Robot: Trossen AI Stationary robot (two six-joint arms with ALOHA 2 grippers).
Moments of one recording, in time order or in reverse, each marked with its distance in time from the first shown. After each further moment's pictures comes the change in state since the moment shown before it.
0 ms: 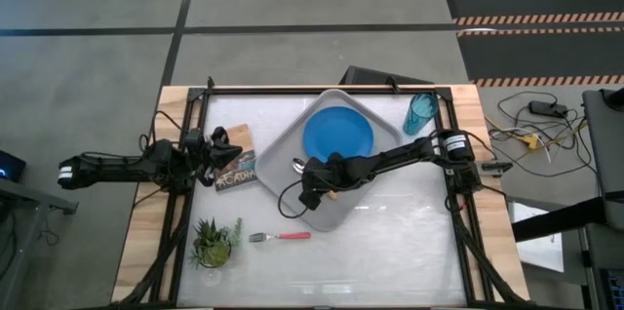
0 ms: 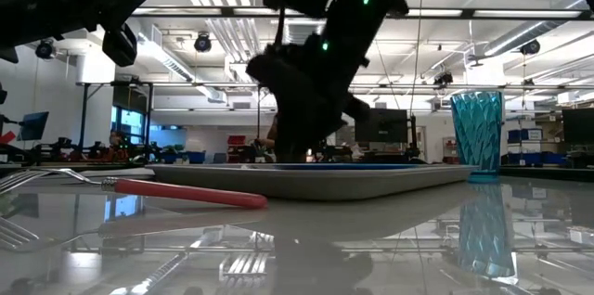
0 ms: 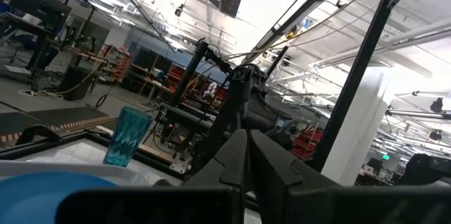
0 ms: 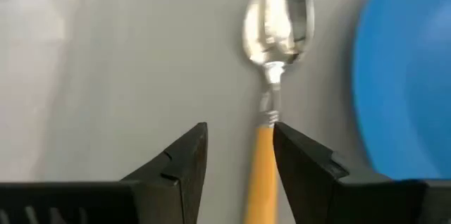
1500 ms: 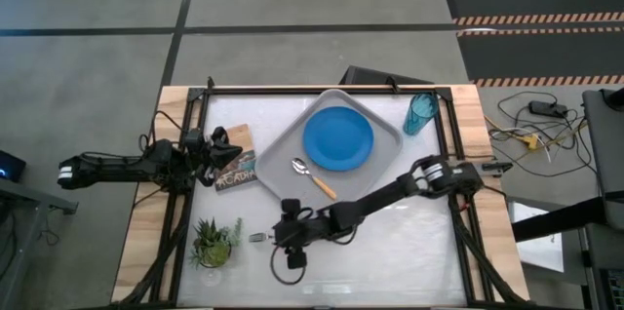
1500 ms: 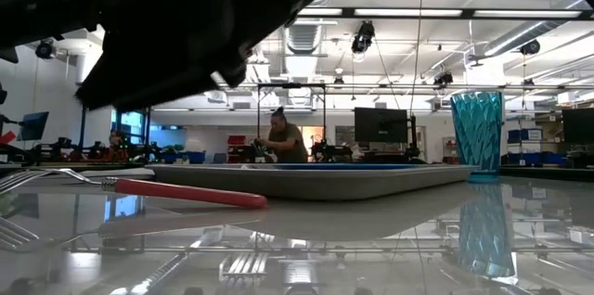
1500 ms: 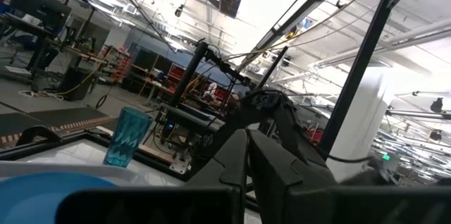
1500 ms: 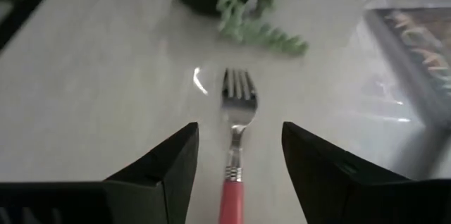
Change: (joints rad) left arm 0.000 0.000 0.000 0.001 0.000 0.002; right arm 0.237 0.260 0.298 0.370 -0.073 -0.614
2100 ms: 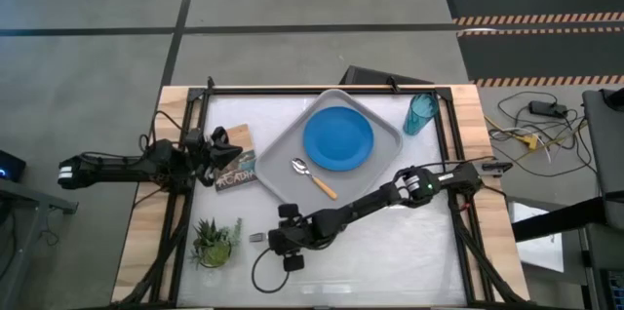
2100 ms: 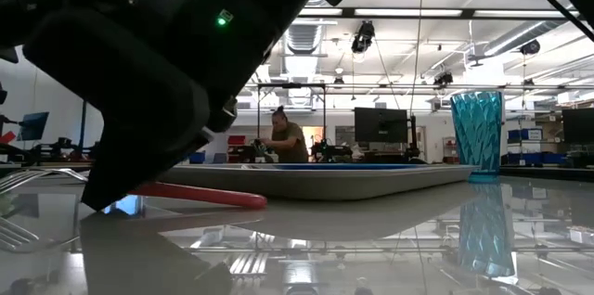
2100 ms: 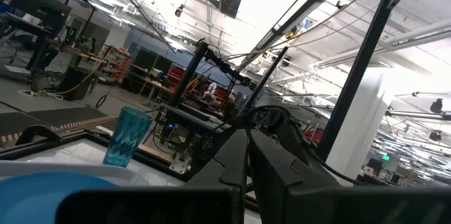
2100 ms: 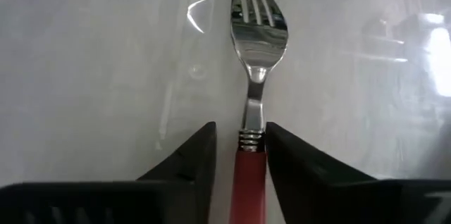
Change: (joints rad) left arm 0.000 0.002 0.000 0.001 0.000 -0.003; right arm -0.005 0.202 0.296 -0.366 -0.001 0.072
